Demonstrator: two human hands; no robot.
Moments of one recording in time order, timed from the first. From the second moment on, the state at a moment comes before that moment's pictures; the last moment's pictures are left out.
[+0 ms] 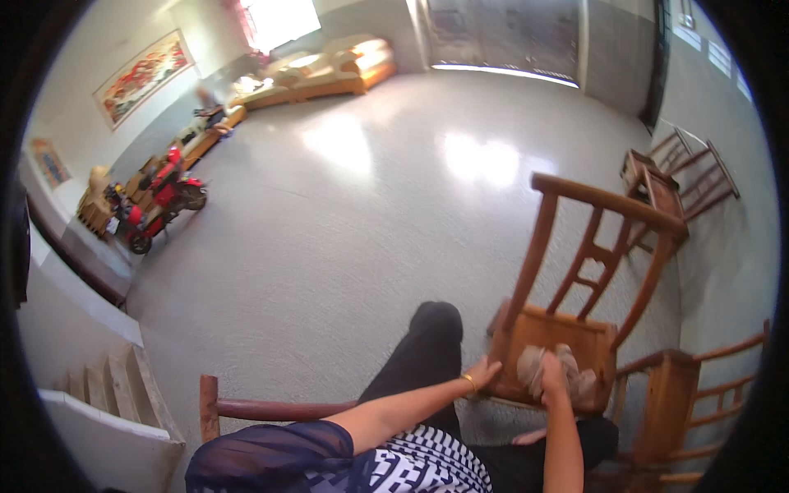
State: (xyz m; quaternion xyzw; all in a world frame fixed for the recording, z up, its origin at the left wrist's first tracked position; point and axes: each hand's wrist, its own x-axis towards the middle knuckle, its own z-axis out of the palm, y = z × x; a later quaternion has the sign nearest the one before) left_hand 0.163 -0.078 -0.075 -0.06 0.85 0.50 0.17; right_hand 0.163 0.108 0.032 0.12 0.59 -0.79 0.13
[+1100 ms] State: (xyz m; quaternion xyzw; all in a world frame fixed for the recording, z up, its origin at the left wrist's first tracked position) left_hand 0.158 -0.052 -0.017 -0.10 0.87 0.47 0.10; right_hand -0.101 0.031 0.267 -0.21 0.91 -0.22 -0.27
